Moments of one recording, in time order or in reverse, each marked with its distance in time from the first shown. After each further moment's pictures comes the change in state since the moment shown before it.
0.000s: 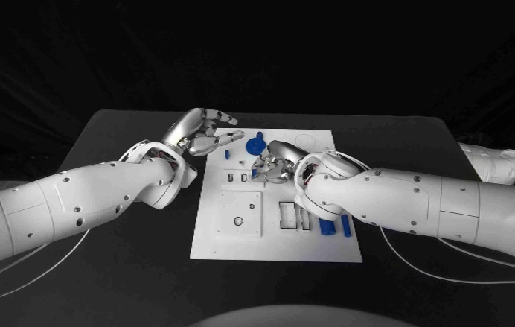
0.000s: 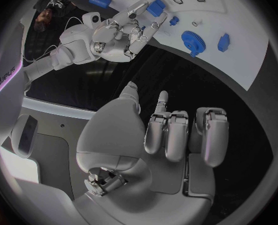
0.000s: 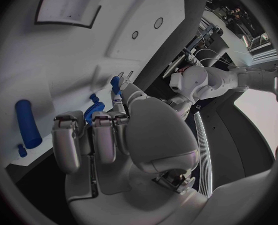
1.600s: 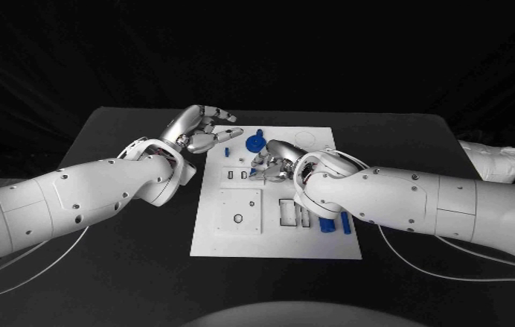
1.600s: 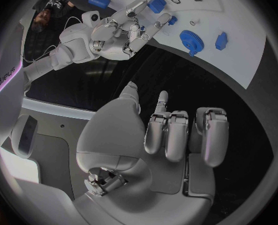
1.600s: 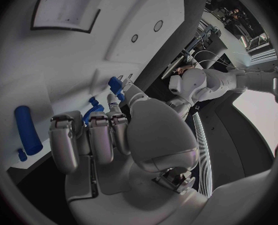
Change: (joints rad) left arm 0.000 -0.002 0.000 -0.004 -0.003 0.000 0.000; left_hand 0.000 0.000 0.000 0.000 0.004 0.000 0.000 0.000 0.000 0.000 0.000 0.000 0.001 0.000 0.000 0.000 0.000 0.000 0.000 0.000 0.000 0.000; right arm -0.008 0.003 0.000 -0.008 -0.001 0.009 0.020; right_hand -0.066 -0.032 -0.061 0.028 -0.012 -0.158 0.067 -0.025 -0.037 0.003 0.063 -0.007 -0.002 0.000 0.054 0.000 0.001 0.000 0.000 0.047 0.000 0.000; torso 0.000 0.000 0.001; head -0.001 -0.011
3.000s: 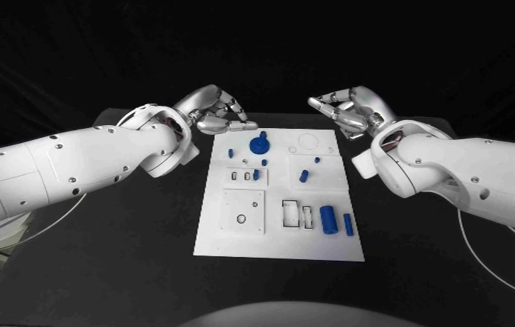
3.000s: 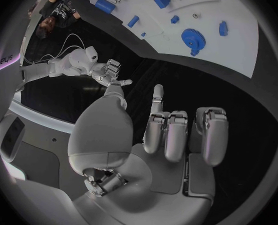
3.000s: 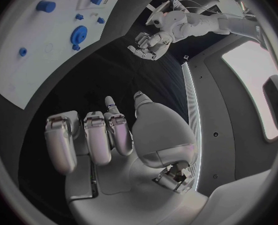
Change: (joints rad) left arm 0.141 -0.012 0.003 0.053 -0.161 0.238 -0.279; left_hand -0.180 -0.180 -0.052 0.010 -0.026 0.152 -0.056 0.081 0.081 0.001 -0.048 0.000 0.000 -0.001 -0.030 0.000 0.000 0.000 0.000 -0.011 0.000 0.000; right arm 0.152 -0.364 -0.008 0.205 0.510 -0.225 0.412; right_hand -0.181 0.076 -0.125 0.222 0.154 -0.060 0.038 0.000 0.004 0.001 0.037 0.000 -0.001 0.002 0.059 0.000 0.000 0.000 0.000 0.061 0.000 0.000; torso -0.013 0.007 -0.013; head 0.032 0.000
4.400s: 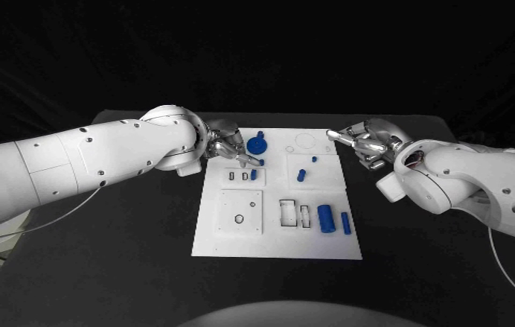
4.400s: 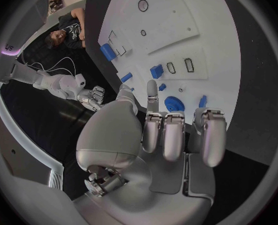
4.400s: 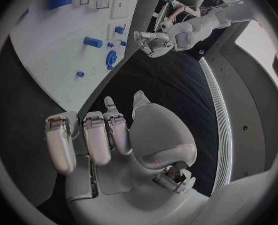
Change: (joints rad) left arm 0.011 0.121 -0.004 -0.078 -0.045 0.523 -0.343; left_hand 0.065 0.164 -0.036 -0.008 -0.125 0.131 -0.058 0.043 0.236 -0.001 -0.053 0.000 0.000 0.001 -0.049 0.000 0.000 0.000 -0.001 -0.048 0.000 0.000; right arm -0.034 -0.123 -0.023 0.021 0.072 0.200 -0.153; right_hand 0.058 0.022 -0.068 0.022 -0.116 -0.010 0.010 0.008 0.006 -0.004 0.010 0.000 0.000 0.000 0.007 0.000 0.000 0.000 0.000 0.014 0.000 0.001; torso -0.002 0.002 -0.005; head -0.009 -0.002
